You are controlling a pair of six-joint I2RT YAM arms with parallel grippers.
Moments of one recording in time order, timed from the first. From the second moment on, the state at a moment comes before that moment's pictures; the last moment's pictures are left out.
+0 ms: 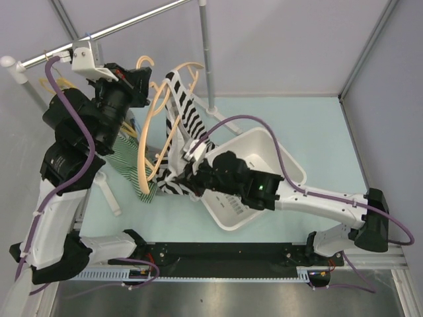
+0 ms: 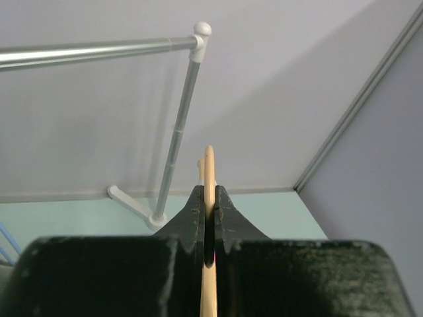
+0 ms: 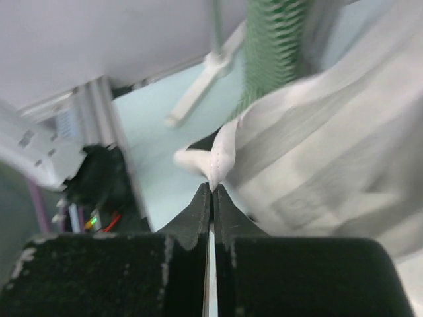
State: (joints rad) left arm -0.68 1.16 1.90 -0.50 -0.41 -0.23; right arm 1.25 1.42 1.26 -0.05 0.02 0.12
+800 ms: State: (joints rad) left arm -0.68 1.08 2.10 -0.90 -0.24 -0.33; right arm 0.85 1.60 1.40 0.21 0.10 0.24
